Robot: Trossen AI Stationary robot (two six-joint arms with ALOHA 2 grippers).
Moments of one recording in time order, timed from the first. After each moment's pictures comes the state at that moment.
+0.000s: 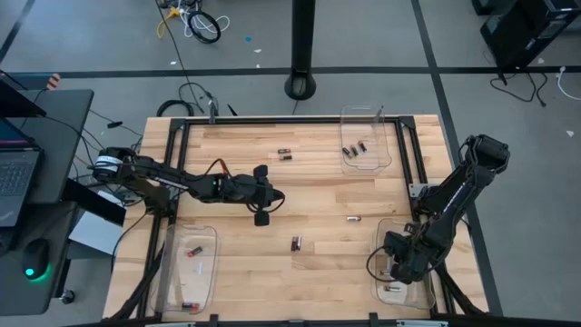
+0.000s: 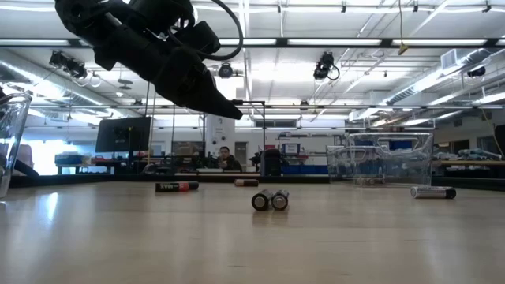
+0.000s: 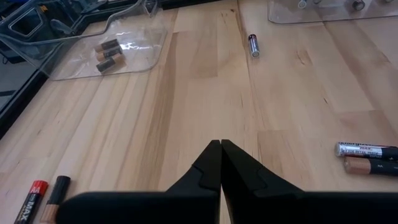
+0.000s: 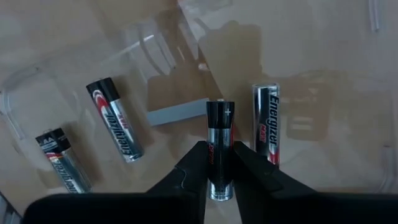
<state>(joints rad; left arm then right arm) -0.04 1.48 0.67 0.33 -0.16 0.10 0.99 1.31 0.62 -0.73 0.00 1.48</state>
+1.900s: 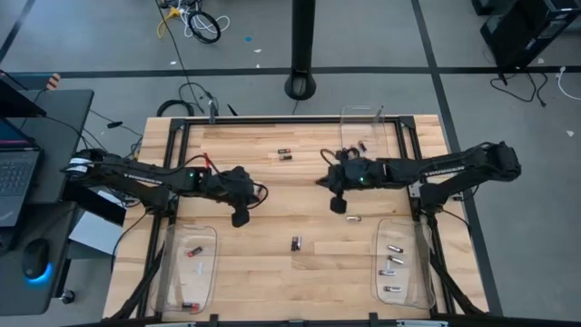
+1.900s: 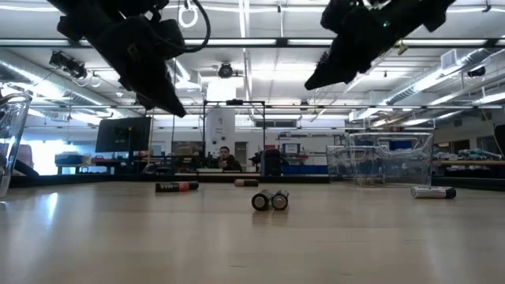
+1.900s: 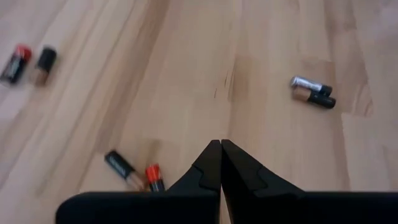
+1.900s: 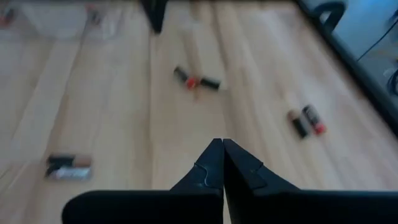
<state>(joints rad) -0.04 1.19 0.67 -0.22 -0.08 -0.22 -0.03 1.27 0.77 -0.07 0.14 0.01</state>
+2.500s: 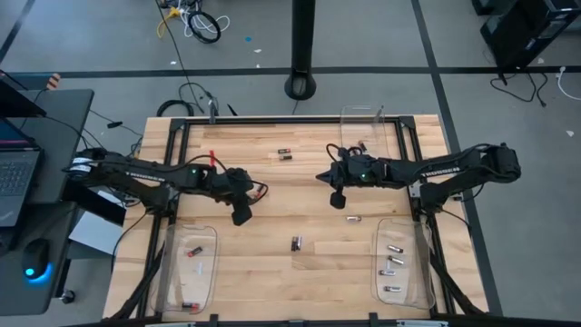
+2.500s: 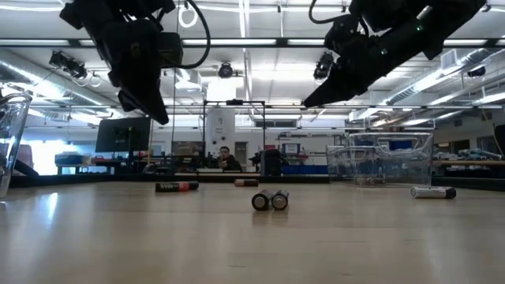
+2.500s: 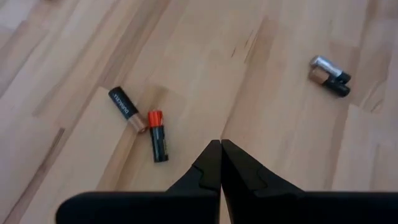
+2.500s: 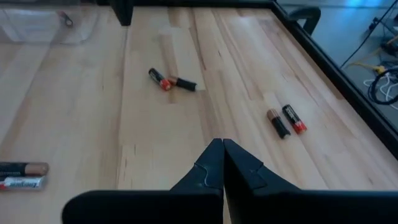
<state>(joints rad) -0.03 1.23 0.78 -0.49 -0.06 -0.46 -0.10 1.28 0.62 0.15 0.13 -0.03</state>
